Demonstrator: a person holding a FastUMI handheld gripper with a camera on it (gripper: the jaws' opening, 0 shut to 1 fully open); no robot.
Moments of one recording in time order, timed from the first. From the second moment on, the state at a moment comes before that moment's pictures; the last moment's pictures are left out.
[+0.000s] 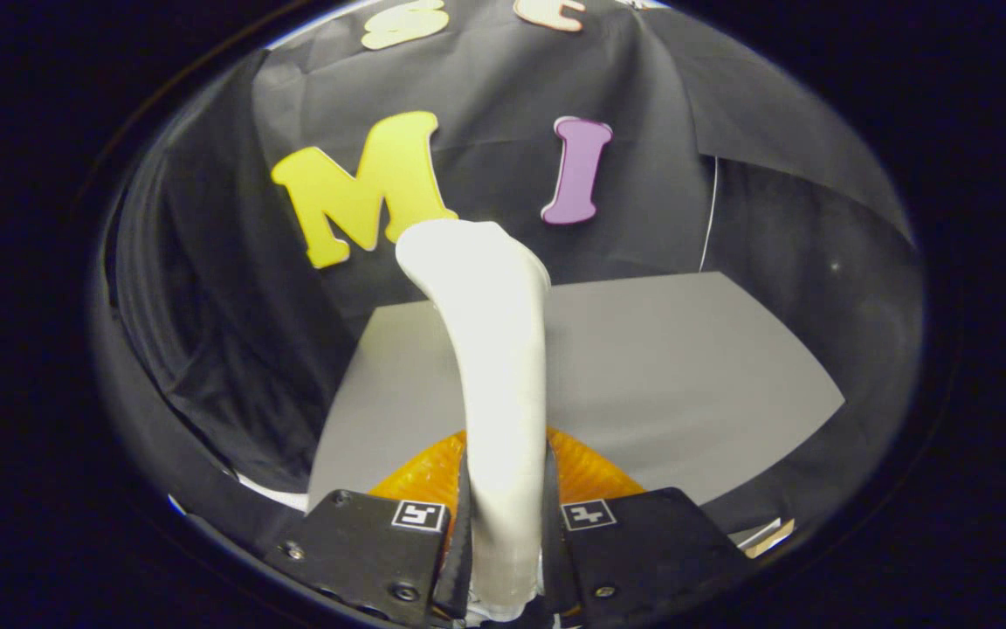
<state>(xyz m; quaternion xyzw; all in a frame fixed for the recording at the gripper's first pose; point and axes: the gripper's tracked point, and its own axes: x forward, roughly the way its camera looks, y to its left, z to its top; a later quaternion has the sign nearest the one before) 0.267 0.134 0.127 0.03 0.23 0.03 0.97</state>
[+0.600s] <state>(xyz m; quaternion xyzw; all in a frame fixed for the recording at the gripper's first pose) 0.124 0.243 0.303 0.06 -0.04 0.05 1.00</state>
